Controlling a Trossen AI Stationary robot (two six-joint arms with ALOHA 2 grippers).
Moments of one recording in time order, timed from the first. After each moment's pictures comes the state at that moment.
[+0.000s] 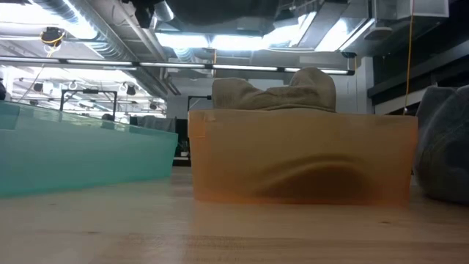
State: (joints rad) left arm 0.17 0.81 0.75 -0.05 0.10 -0.18; right arm -0.04 1.32 1.64 -0.67 0.00 -0.32
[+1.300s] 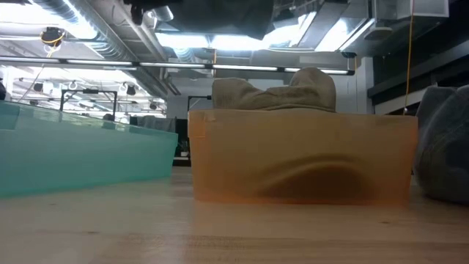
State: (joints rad) left arm 0.17 0.79 0.74 0.02 -0.17 -0.08; right arm -0.08 1.30 1.64 -0.77 0.21 0.26
